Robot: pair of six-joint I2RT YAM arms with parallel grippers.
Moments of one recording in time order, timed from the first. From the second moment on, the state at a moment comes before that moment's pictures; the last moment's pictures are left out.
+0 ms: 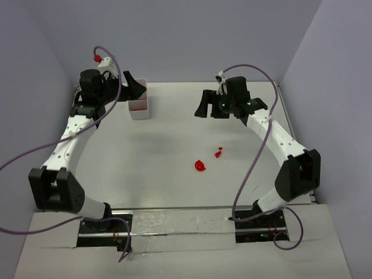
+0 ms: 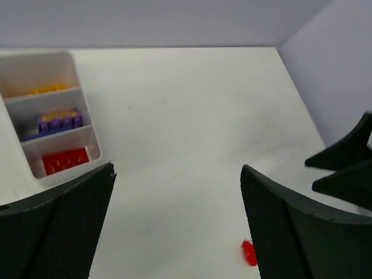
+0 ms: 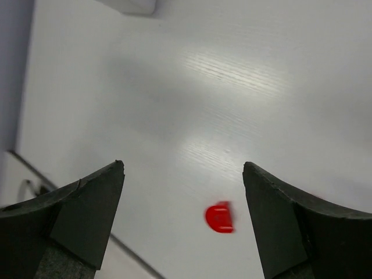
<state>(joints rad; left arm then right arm) -0.12 1.48 1.34 -0.15 0.43 -0.38 0.34 1.56 1.39 -0.51 -0.36 0.41</state>
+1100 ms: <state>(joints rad) -0.16 1.32 1.19 -0.25 0.31 -0.14 0.70 1.79 1.13 -0.66 -0.07 0.09</state>
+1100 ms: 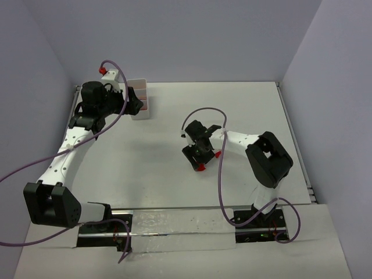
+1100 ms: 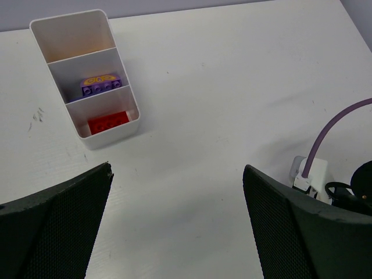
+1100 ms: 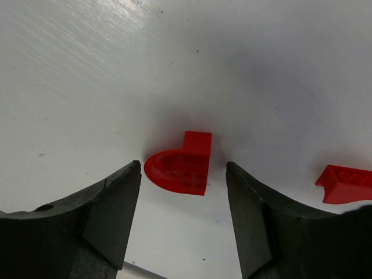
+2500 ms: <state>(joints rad) -0.39 1.41 1.14 -0.12 0.54 -0.24 0.37 1.67 1.30 -0.22 -0.67 1.05</state>
